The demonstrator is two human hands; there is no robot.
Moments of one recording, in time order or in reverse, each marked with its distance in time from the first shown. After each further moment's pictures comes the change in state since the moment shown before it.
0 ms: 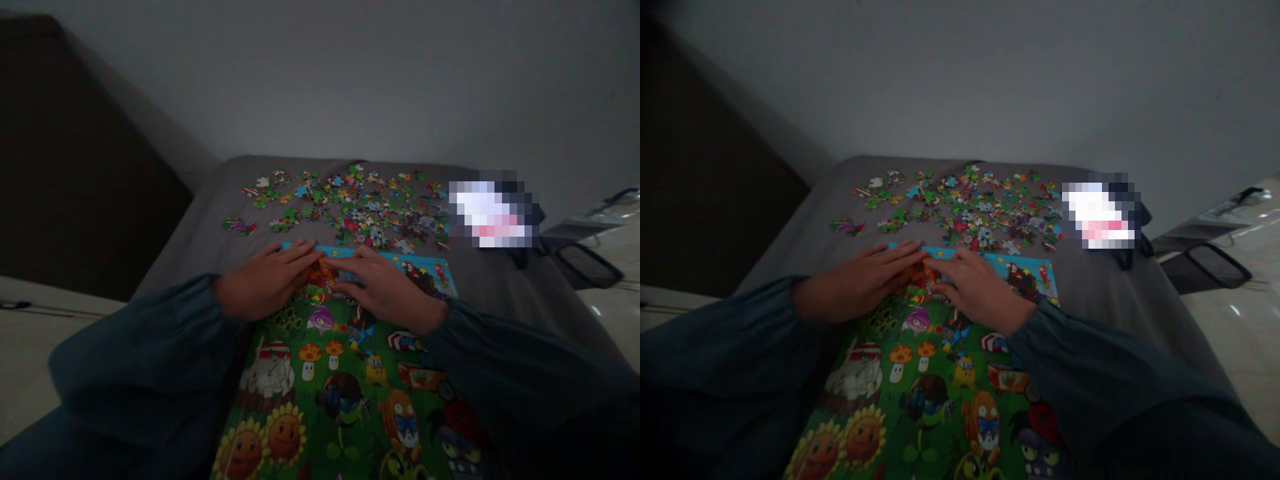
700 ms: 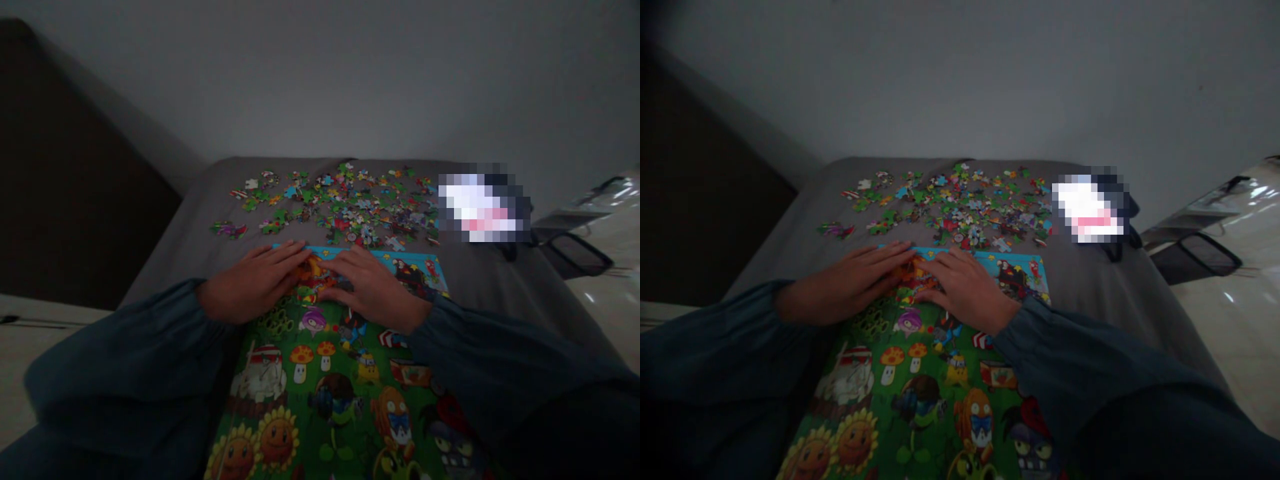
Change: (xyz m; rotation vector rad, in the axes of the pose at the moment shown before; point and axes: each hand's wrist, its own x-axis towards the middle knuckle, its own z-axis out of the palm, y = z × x) left_hand 0.001 -0.008 0.002 -0.043 0.041 0.022; right_hand -0.004 0.005 0.010 -0.058 0.092 -0.106
